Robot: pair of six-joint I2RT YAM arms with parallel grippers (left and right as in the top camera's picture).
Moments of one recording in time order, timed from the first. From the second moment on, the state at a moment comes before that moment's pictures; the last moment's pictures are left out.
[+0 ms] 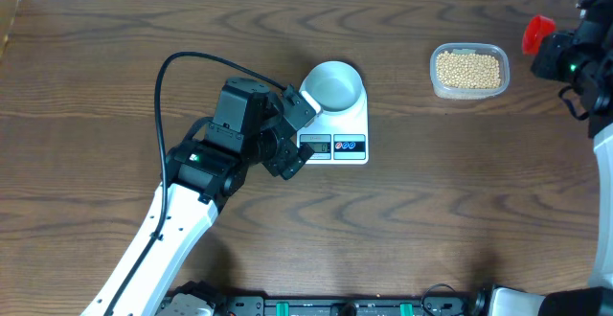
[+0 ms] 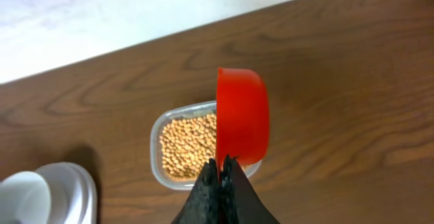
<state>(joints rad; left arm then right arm) -0.41 1.24 1.06 -0.68 0.24 0.40 -0.25 1.46 1.44 -0.68 -0.21 0.08</state>
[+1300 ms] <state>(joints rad) -0.41 1.24 1.06 -0.69 0.24 0.40 -0.09 2.02 1.98 -1.05 -0.05 0.04</state>
